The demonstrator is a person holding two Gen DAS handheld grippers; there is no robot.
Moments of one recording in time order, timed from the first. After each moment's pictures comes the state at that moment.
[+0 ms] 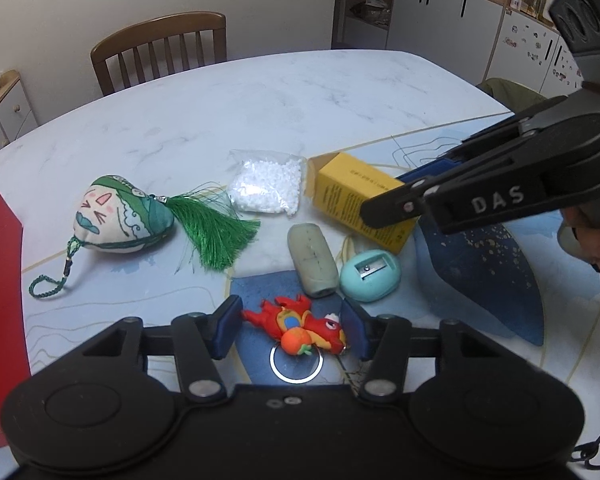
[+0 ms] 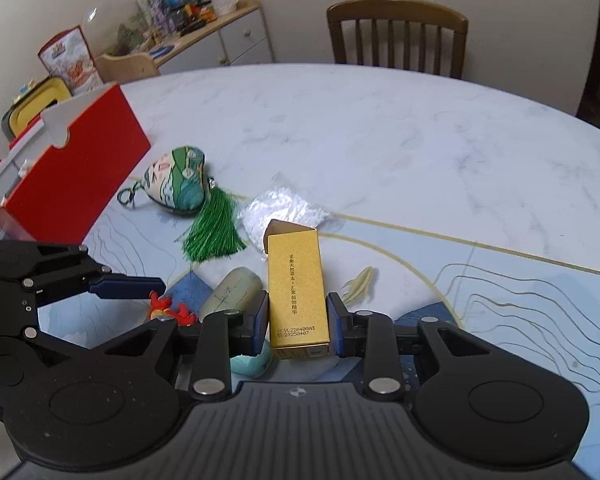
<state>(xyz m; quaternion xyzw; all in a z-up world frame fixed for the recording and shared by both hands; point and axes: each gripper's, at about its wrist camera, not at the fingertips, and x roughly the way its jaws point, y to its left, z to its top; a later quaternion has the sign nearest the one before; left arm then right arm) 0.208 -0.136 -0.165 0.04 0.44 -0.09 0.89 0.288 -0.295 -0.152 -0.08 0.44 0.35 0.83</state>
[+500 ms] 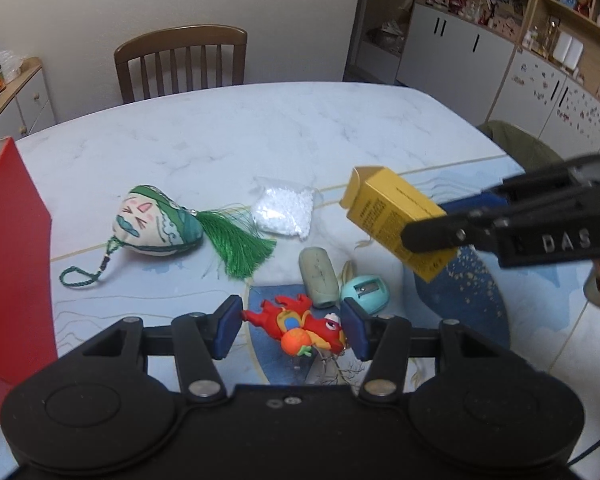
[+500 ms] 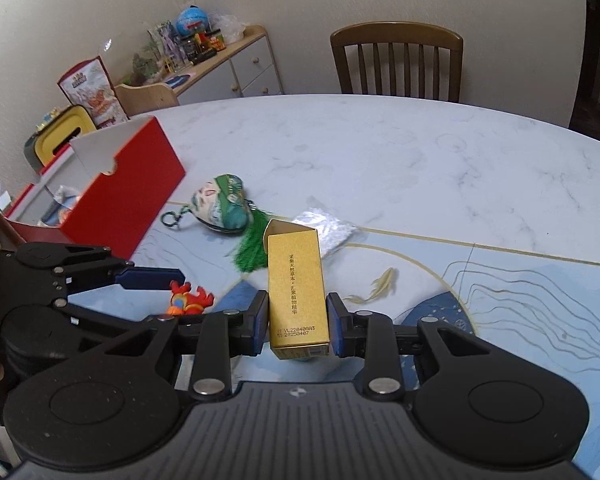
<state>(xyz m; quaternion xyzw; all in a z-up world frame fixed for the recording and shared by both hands) 0.190 -0.116 -0.128 -0.01 0.42 -0.08 0.90 0.247 -0.306 -0.109 -0.05 0.42 0.35 0.83</state>
